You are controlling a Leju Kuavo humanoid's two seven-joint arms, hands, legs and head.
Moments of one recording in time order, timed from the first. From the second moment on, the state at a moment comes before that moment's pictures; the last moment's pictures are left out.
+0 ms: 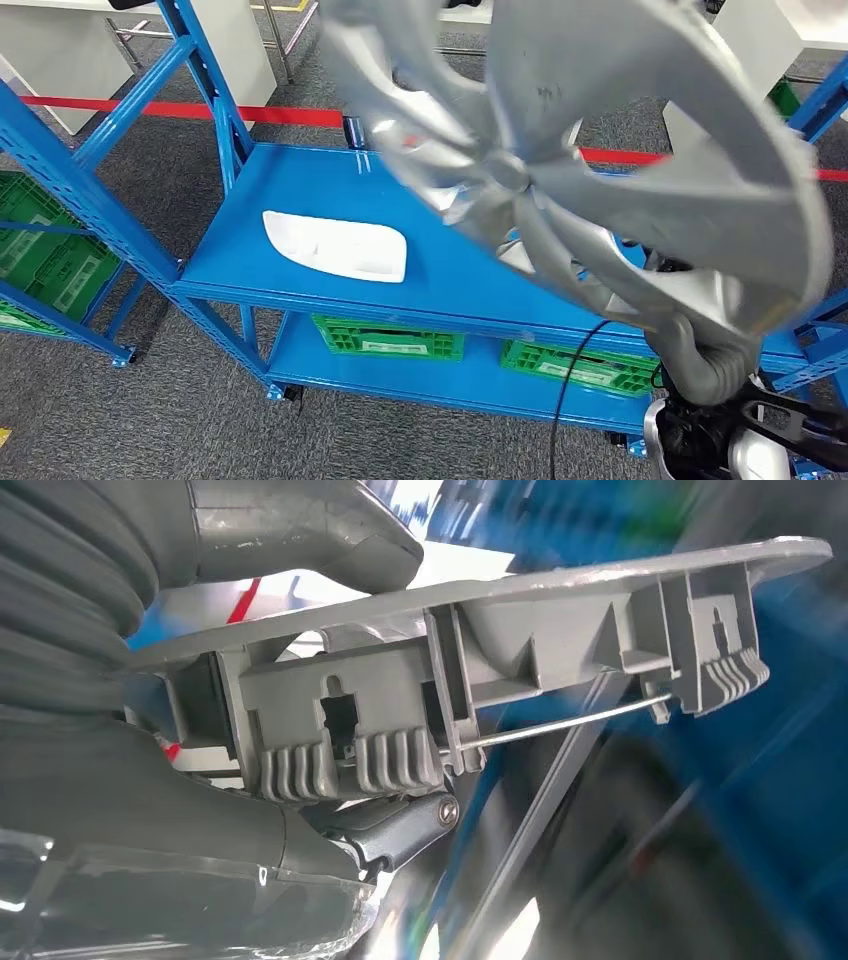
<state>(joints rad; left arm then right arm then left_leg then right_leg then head) -0.10 0.12 -1.36 0.00 1.57 -0.27 -0.65 0.03 -0.09 0.05 -2.15 -0.41 0.49 -0.43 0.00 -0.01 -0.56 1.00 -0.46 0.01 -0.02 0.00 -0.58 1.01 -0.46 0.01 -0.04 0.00</state>
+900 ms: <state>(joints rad) -0.10 0.13 -1.36 0.00 1.57 -0.21 -0.65 -0.08 -0.17 0.24 -2.20 -0.58 0.63 -0.31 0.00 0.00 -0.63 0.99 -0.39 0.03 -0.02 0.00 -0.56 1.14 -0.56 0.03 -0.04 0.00</state>
